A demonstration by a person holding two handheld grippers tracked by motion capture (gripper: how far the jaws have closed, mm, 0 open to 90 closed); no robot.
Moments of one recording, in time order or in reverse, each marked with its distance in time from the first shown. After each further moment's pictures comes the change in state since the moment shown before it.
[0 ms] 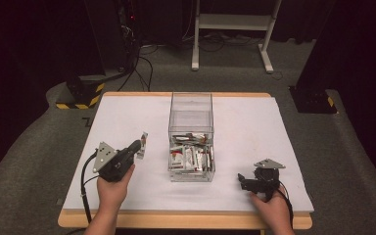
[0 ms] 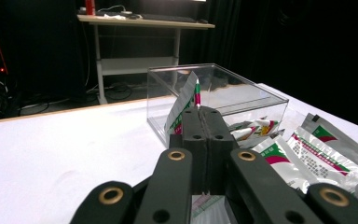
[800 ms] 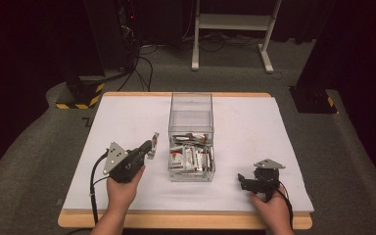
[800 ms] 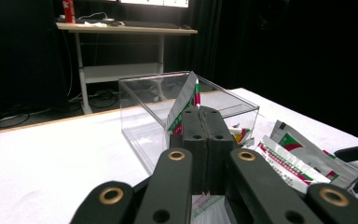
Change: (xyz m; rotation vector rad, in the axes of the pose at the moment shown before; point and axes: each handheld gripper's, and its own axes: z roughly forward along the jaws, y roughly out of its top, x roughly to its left) left arm -0.025 0.006 0.009 -0.025 -0.060 0.023; right arm 0.000 0.000 0.000 0.001 -0.003 -0.003
